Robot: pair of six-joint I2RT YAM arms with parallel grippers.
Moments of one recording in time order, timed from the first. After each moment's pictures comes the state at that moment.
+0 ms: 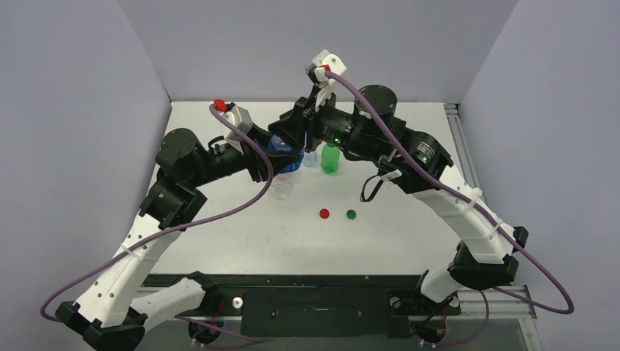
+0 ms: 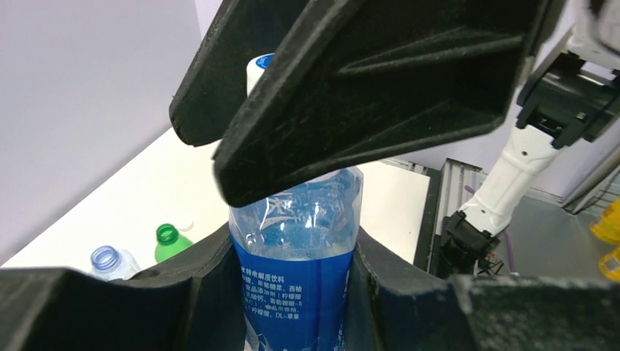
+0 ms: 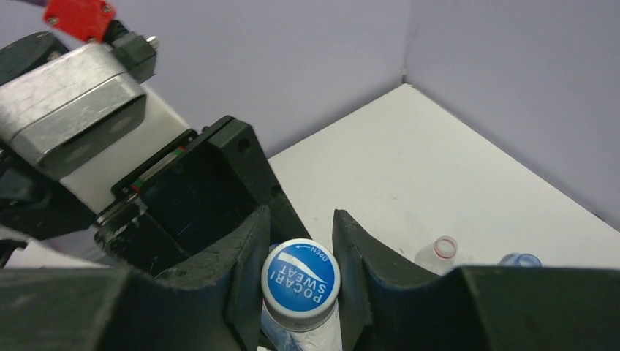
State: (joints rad) left arm -0.56 1.00 1.27 -0.14 0.61 -0.16; right arm 1.02 1.56 2.14 -0.65 0.03 0.15
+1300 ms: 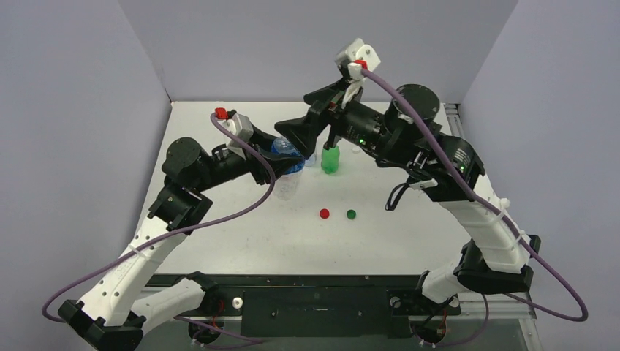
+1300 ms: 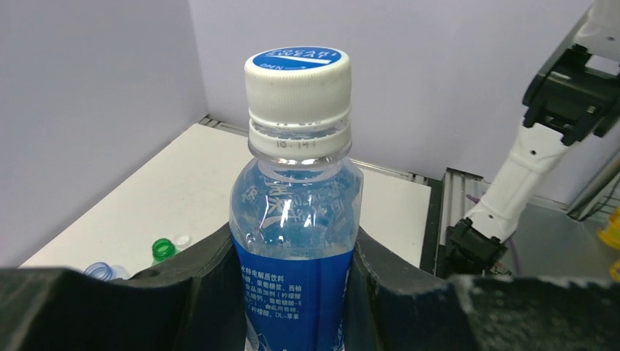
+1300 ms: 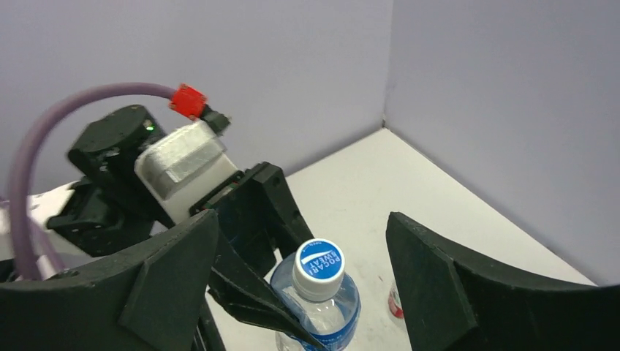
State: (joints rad) left arm -0.57 0.98 1.15 0.04 0.65 -0.20; right arm 1.01 1.46 2.19 -0.63 -0.04 0.10
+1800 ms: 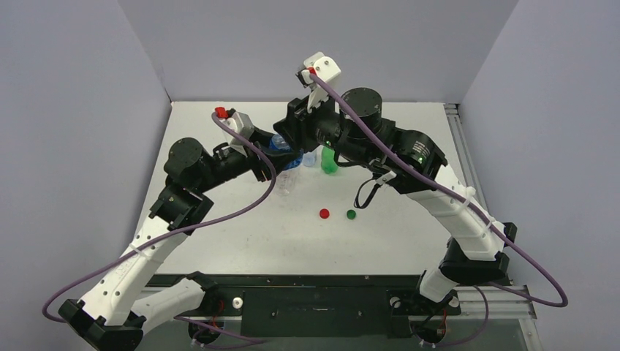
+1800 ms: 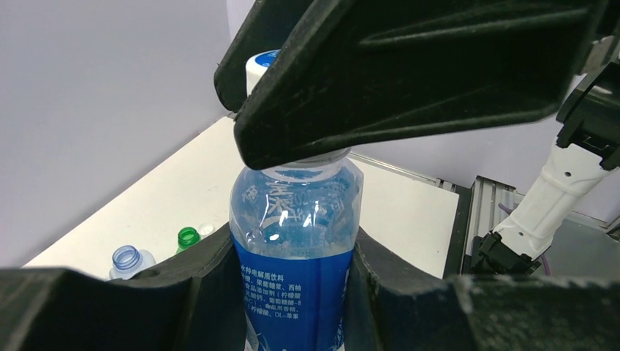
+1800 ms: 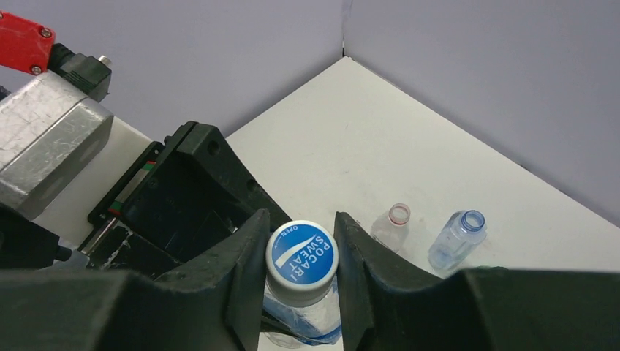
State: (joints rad) left arm -0.57 0.98 1.13 0.03 0.54 -0.18; right arm 1.05 1.61 2.24 -0.78 0.19 0.11
